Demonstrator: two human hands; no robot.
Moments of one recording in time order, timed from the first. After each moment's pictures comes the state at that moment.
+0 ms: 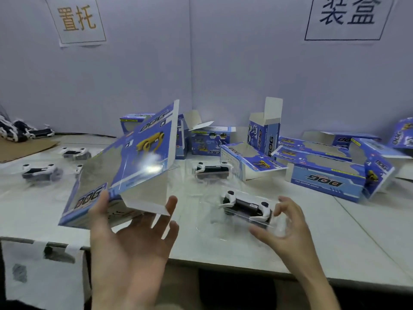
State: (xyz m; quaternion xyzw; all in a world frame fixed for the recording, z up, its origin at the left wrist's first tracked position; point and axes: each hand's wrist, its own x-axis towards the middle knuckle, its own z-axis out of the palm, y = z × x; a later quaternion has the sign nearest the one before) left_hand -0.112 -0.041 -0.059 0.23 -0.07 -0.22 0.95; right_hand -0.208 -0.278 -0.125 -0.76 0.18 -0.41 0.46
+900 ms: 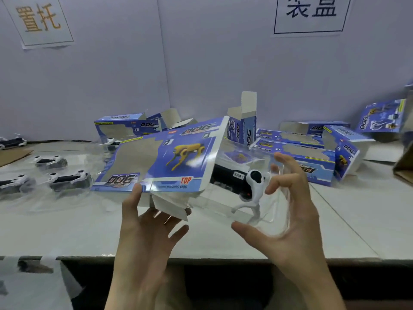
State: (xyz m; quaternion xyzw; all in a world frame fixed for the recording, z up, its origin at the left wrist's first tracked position) left_hand -0.121 -0.078 -0.060 0.43 -0.15 -0.29 0.84; right_hand -0.257 -0.239 -0.061 -0.76 0.04 -0.53 0.38
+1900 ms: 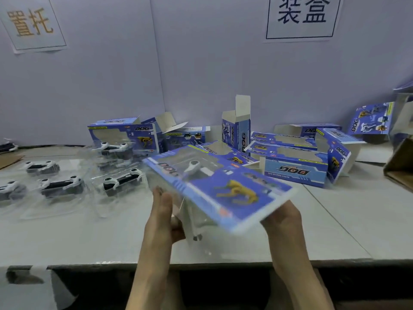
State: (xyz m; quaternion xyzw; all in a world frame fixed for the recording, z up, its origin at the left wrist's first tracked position) left_hand -0.117 -0.111 -0.072 0.53 -0.26 -0.20 0.79; right_hand -0.231 -0.259 -0.085 -0.60 0.07 -0.48 0.63
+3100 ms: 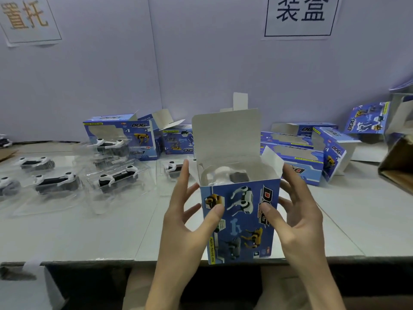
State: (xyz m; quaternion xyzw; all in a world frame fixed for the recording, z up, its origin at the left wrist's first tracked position) left_hand -0.148 -0.127 -0.073 0.62 -0.41 0.02 0.67; right_hand -0.258 -0.279 -0.090 -0.70 0.05 -0.56 0.45
